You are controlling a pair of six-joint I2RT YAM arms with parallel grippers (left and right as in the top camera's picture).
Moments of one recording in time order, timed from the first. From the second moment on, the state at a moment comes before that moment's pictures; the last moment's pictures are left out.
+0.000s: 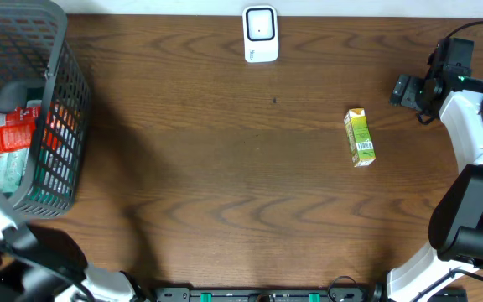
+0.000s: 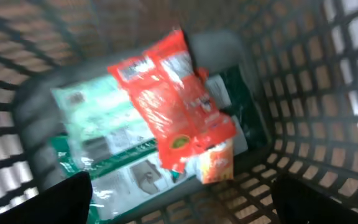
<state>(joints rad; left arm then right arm) 0.65 1.74 1.81 -1.10 -0.03 -0.61 -0.21 1.88 1.44 -0.65 0.12 0.17</state>
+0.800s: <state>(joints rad) 0.65 2.05 1.76 -1.07 0.04 -0.70 -0.21 1.88 1.44 -0.65 0.12 0.17</state>
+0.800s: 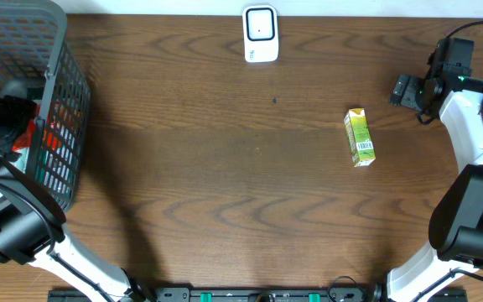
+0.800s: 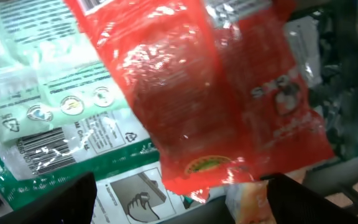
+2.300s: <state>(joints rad) 0.65 1.31 1.47 -0.62 -0.03 -0.74 -0.21 1.88 1.44 -0.65 0.13 0.17</state>
